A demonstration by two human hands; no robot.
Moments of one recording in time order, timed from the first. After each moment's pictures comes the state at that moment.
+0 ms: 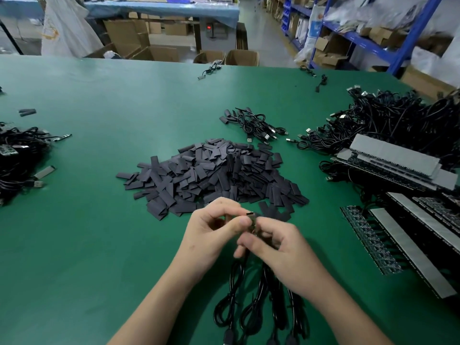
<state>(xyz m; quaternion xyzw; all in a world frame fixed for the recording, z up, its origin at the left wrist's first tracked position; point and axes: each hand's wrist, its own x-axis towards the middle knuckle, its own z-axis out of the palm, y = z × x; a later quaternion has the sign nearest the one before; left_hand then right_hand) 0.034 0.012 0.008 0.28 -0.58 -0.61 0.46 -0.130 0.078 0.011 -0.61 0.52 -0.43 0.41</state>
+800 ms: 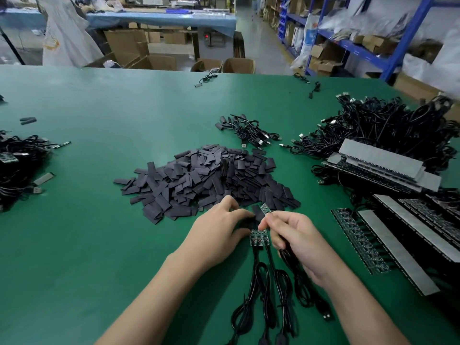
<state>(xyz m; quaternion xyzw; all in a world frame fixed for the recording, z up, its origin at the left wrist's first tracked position) 0.010 -0.011 0.012 0.41 -0.89 -0.16 0.10 -0.170 0.069 0.013 -0.46 0.58 -0.46 0.49</state>
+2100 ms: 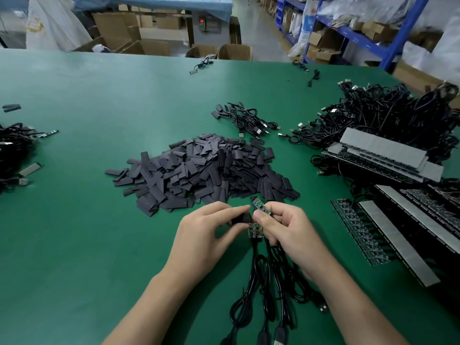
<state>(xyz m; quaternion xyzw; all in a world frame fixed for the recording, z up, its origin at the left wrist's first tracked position) 0.031 0.015 -0.002 0.35 -0.82 -0.21 0.39 -0.160 0.069 0.004 -0.53 0.56 -0.47 0.43</state>
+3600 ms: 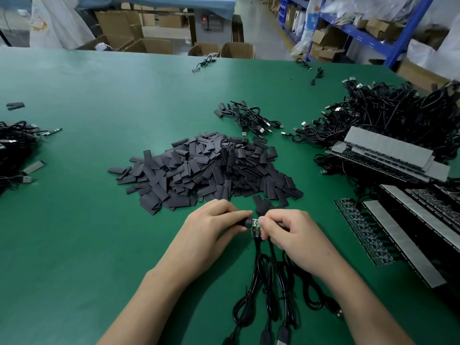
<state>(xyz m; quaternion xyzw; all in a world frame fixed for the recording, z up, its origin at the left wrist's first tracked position) 0.038 0.006 -0.002 0.30 -0.89 -0.16 0.31 -0.168 0.073 0.008 -0.61 0.63 -0.34 0.34</state>
